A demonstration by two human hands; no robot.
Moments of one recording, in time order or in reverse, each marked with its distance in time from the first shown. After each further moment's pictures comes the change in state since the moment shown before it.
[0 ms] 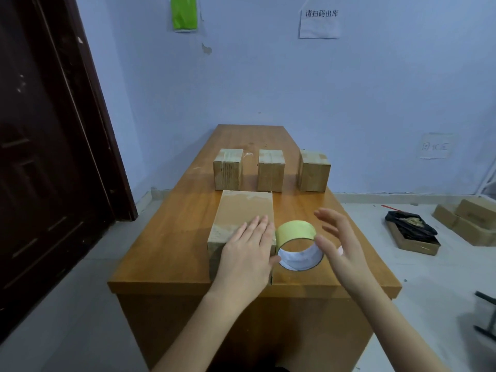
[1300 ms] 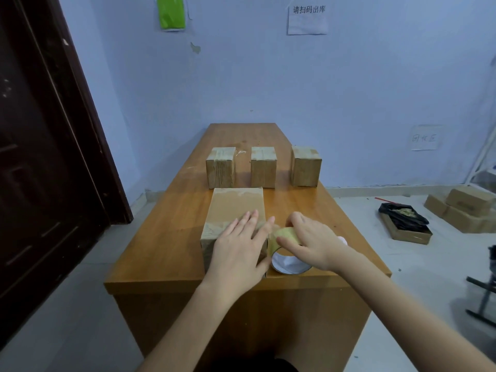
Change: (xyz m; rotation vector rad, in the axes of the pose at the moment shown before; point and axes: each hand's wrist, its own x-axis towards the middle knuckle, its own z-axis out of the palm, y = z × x) left_hand 0.000 -0.005 0.000 0.002 -0.024 0.067; right_hand 0.030 -0.002 0.010 -0.742 -0.471 -0.140
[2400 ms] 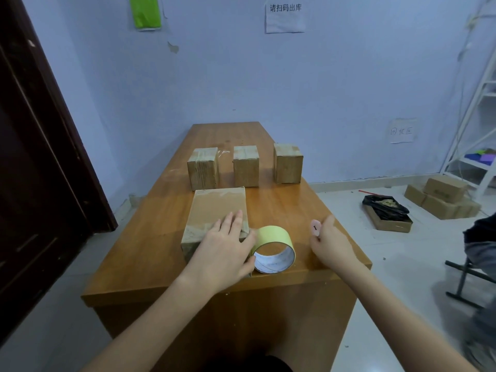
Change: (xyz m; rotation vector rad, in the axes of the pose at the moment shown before) left_hand 0.010 -0.004 -0.006 0.318 -0.198 0.178; right_hand -0.027 0.053 0.022 0.136 0.172 0.660
